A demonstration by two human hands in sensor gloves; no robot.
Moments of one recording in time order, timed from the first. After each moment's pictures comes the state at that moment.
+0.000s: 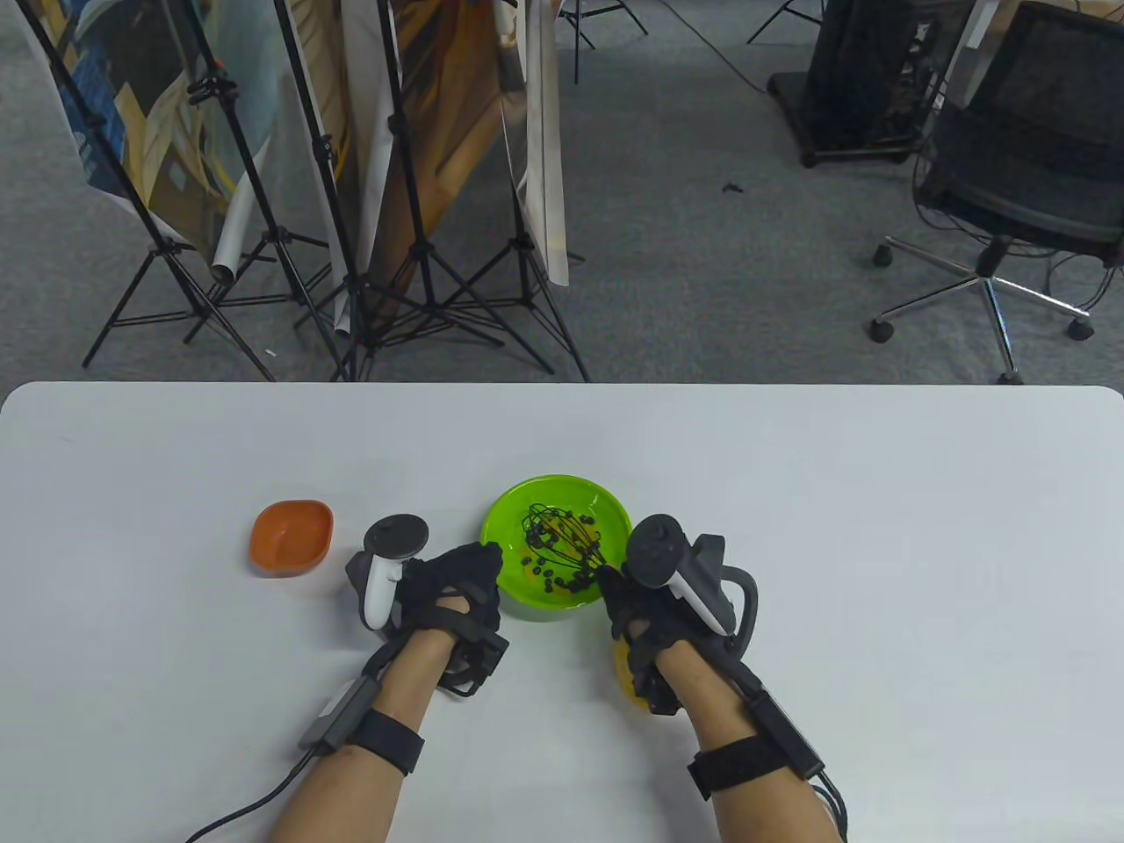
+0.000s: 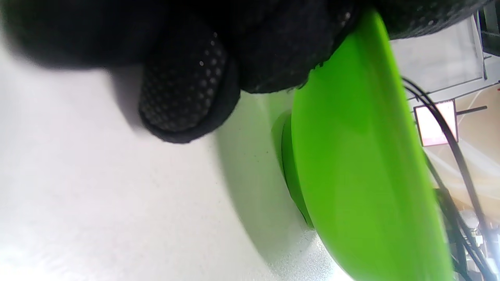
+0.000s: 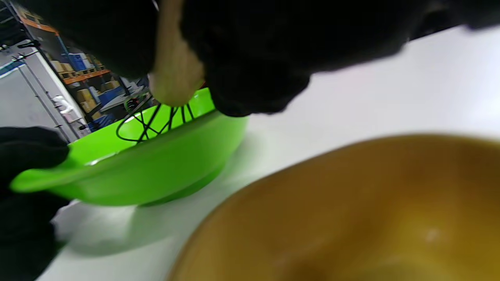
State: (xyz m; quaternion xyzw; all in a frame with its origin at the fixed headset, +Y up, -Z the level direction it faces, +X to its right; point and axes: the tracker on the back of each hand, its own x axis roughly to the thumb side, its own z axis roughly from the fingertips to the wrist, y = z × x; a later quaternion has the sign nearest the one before) left_hand -0.189 -0.819 -0.411 -0.23 0.11 0.52 0.82; right_hand 0.091 -0.727 -0.367 -0.01 0.07 0.98 0.18
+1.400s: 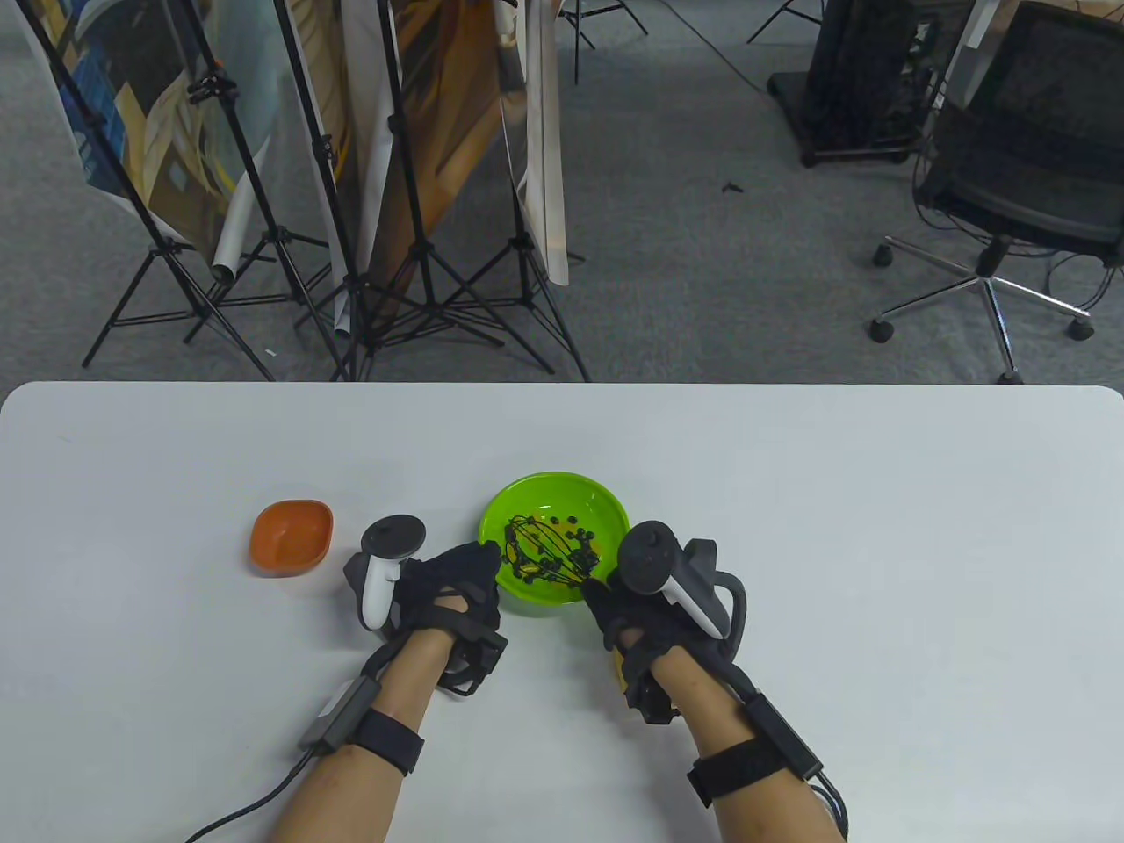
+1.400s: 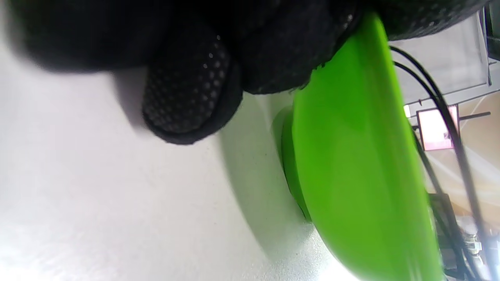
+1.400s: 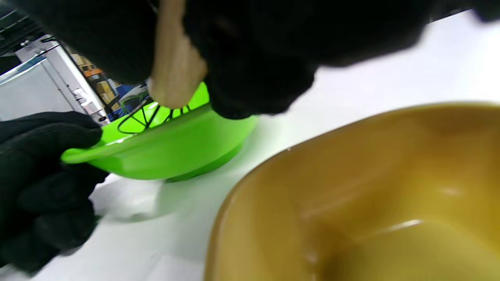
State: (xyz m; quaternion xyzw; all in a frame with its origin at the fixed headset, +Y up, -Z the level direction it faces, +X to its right) left_hand -0.191 -0.817 -0.410 -0.23 0.12 0.53 0.81; right_hand 0.087 -0.726 -0.361 0.02 0.08 0.98 0.18
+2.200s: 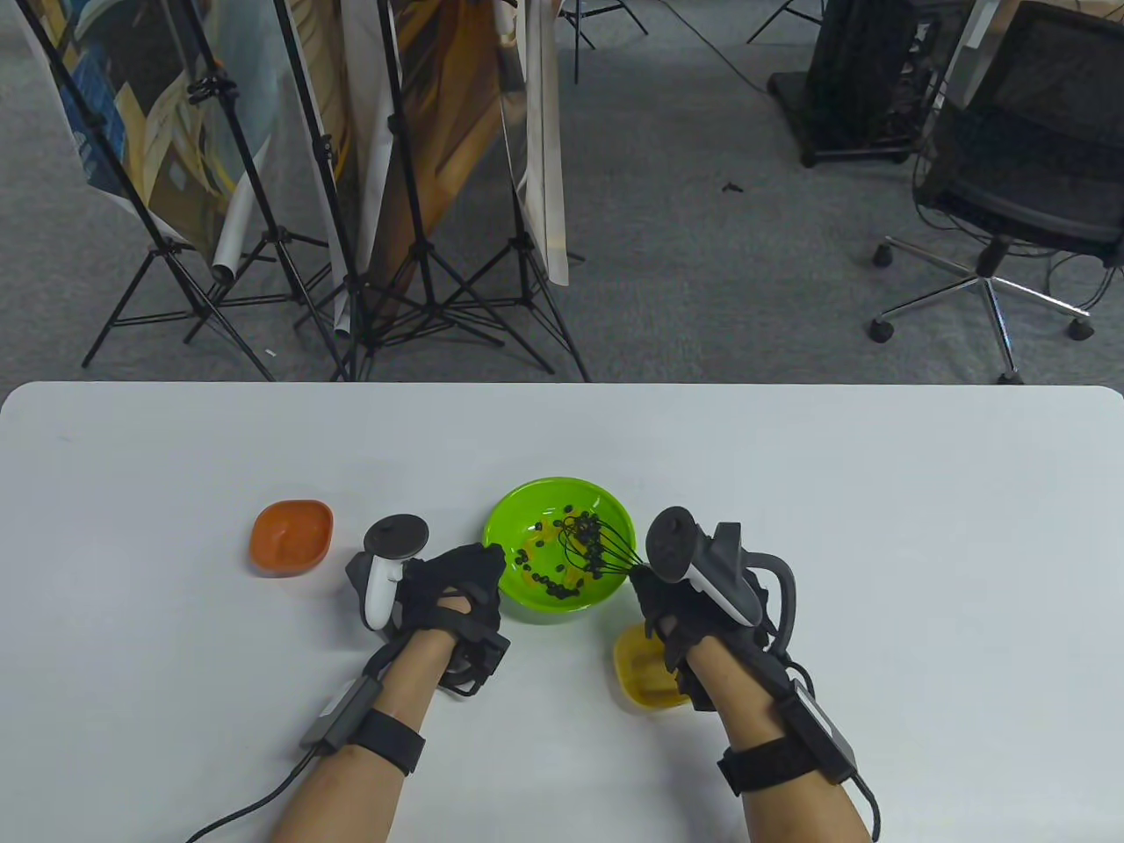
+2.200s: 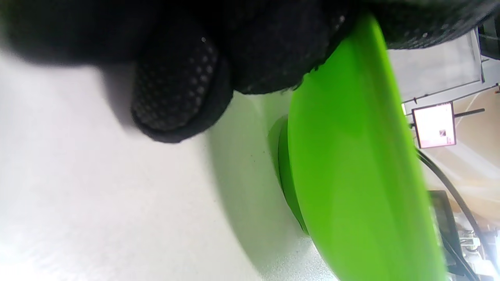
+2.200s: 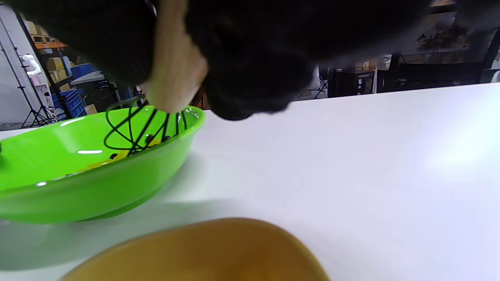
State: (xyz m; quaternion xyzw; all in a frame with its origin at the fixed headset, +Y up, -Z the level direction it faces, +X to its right) left_hand -0.189 -0.816 -0.410 -0.23 0.11 0.52 0.81; right_hand 0.115 -0.699 -0.367 -0.04 0.04 1.00 0.07
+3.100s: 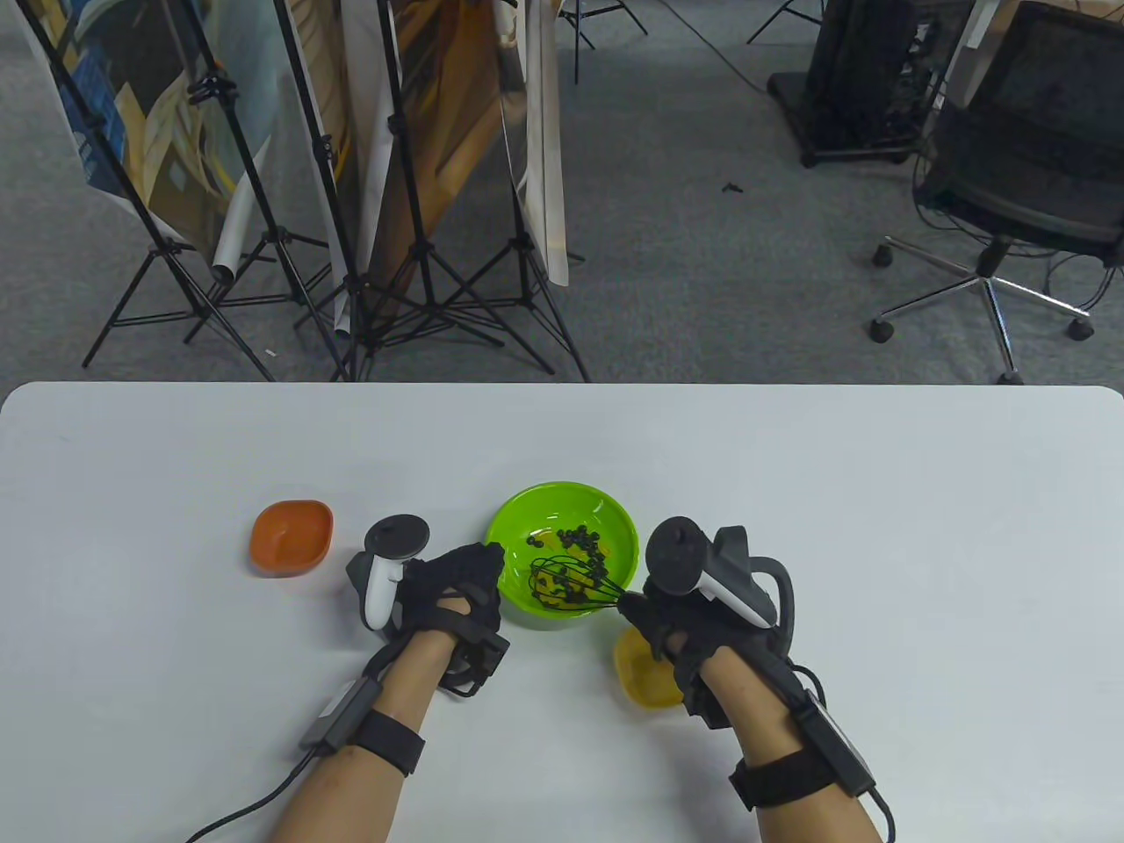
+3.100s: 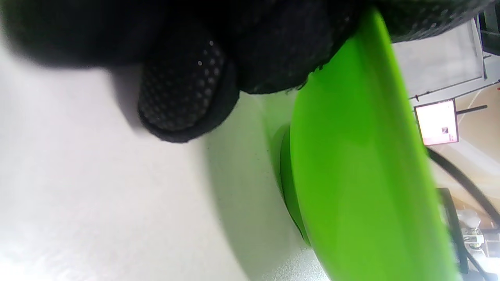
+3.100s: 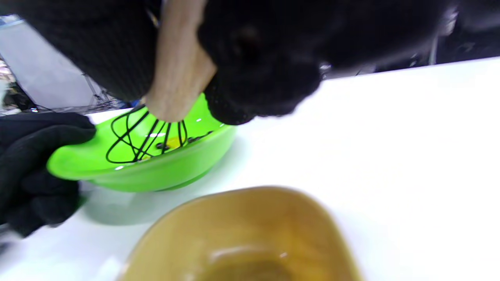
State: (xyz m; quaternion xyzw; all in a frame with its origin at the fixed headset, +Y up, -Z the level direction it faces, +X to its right) left_hand -0.188 -0.816 -0.410 -0.23 0.11 0.51 0.82; right_hand 0.121 -0.683 -0.350 0.03 0.08 0.99 0.08
